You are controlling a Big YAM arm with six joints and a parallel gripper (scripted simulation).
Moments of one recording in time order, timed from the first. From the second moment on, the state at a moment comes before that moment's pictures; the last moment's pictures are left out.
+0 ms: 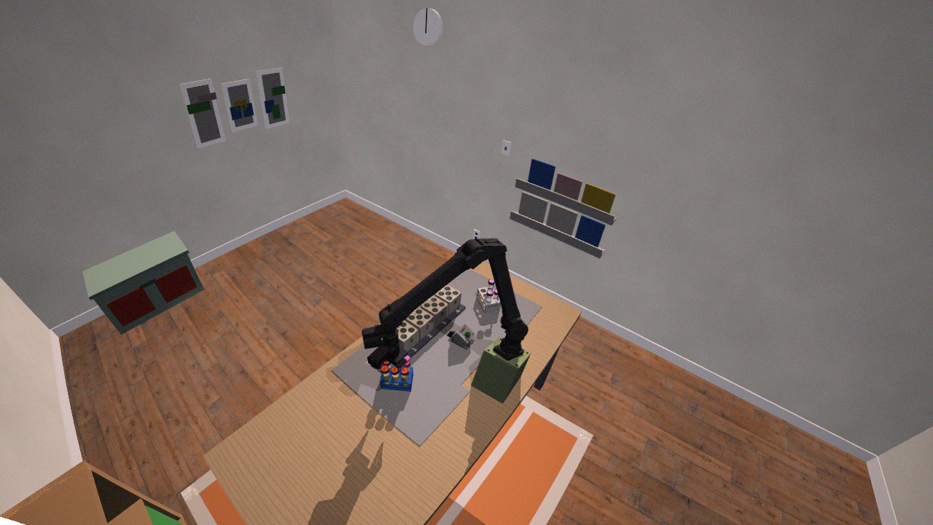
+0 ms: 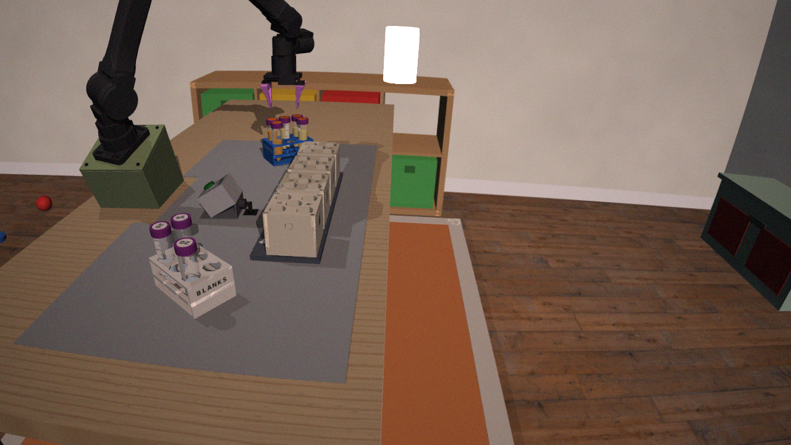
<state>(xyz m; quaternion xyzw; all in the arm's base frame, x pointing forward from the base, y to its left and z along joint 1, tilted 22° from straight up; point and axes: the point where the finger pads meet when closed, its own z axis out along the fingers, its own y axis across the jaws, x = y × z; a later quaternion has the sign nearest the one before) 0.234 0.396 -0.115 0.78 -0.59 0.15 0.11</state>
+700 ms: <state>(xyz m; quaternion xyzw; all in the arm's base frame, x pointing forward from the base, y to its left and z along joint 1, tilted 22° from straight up) 0.237 0.395 -0.116 0.44 -0.88 0.18 0.04</state>
